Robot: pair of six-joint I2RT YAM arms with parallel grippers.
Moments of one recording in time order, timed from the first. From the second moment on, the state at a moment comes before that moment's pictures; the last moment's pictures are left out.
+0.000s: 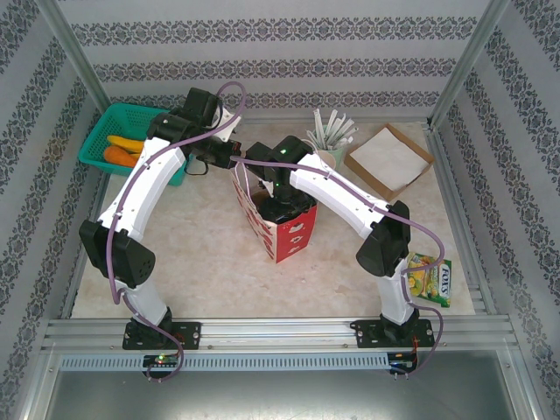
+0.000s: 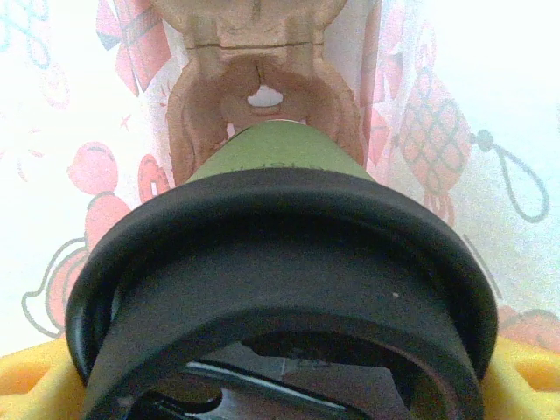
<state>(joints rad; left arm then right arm) -0.31 1.75 1.92 -1.18 0.27 0.02 0.82 2.04 2.10 -1.65 0.01 0.32</state>
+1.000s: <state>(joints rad) -0.31 1.76 1.92 -1.18 0.27 0.01 0.82 2.02 2.06 -1.59 0.02 0.34</state>
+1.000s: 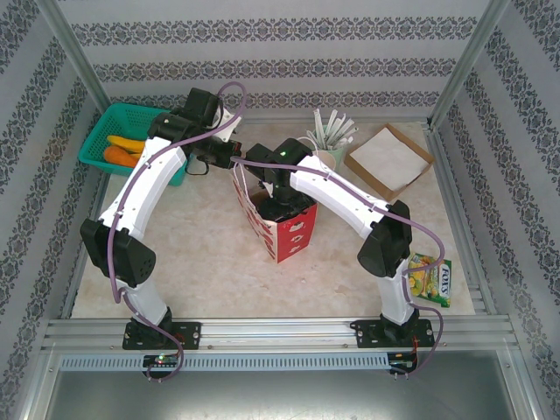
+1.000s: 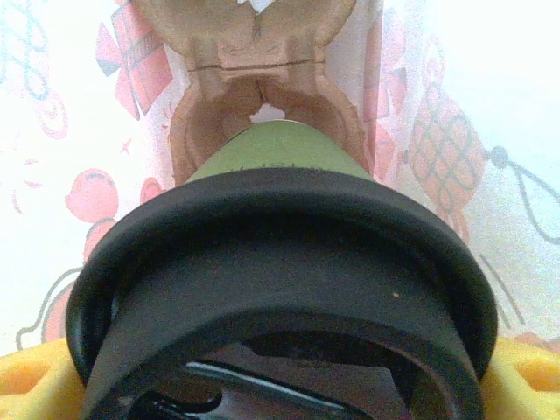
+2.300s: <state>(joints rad) -0.31 1.76 1.92 -1.18 0.27 0.01 0.82 2.01 2.05 -1.54 0.02 0.34</state>
